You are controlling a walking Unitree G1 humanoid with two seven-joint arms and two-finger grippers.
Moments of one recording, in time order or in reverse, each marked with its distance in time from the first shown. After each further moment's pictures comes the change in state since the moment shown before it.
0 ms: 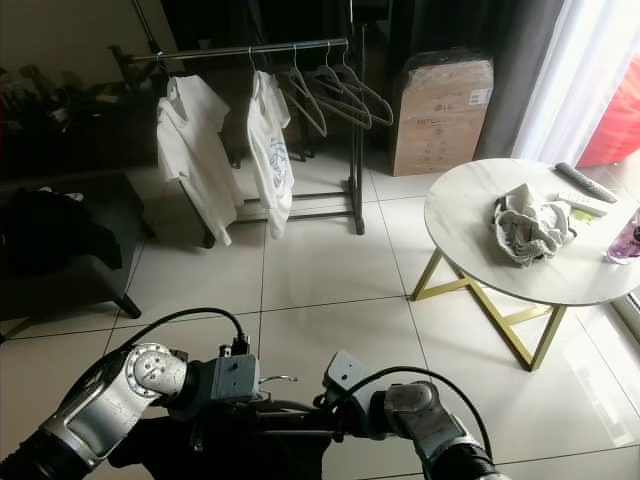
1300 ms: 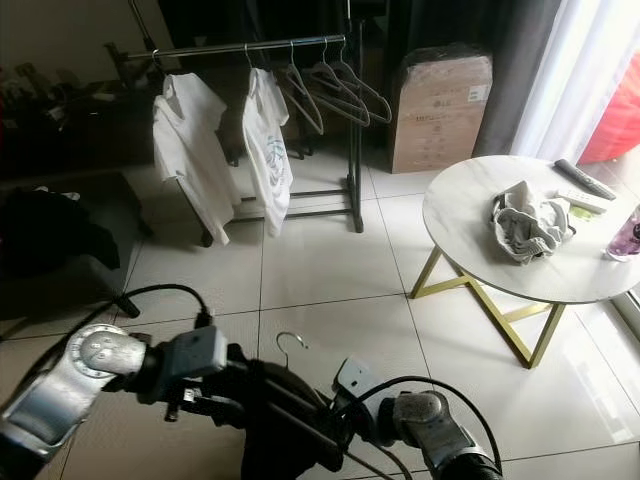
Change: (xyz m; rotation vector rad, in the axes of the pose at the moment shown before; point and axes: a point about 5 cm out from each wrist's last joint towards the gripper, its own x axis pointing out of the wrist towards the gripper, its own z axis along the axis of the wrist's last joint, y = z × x) left arm -0.063 0.007 -0.012 -0.096 -0.114 0.071; right arm -0.005 -0.004 -0.009 0.003 -0.071 -0.066
